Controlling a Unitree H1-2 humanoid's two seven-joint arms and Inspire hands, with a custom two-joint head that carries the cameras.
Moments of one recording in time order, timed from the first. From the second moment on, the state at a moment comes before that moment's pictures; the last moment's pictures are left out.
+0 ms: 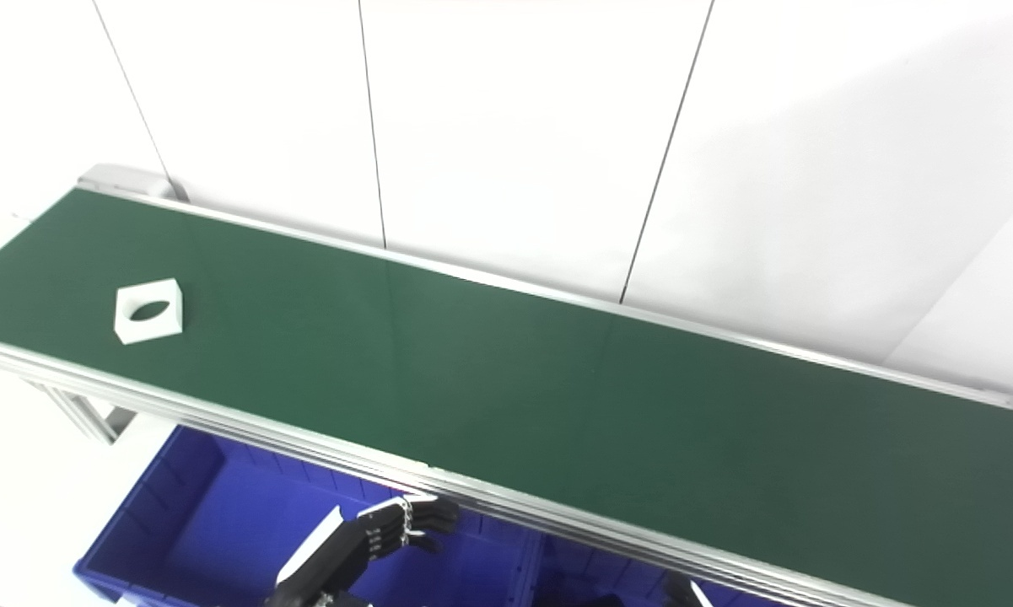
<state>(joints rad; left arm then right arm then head) 0.26 0.10 -0.23 0.13 0.05 -0.43 -0.28 0.55 -0.08 0.12 -0.07 -0.24 -0.38 -0.12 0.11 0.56</state>
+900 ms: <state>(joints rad) 0.25 0.12 -0.24 0.08 0.01 -0.43 -0.26 0.52 -0.09 0.10 0.01 -0.21 -0.41 -0.11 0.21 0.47</state>
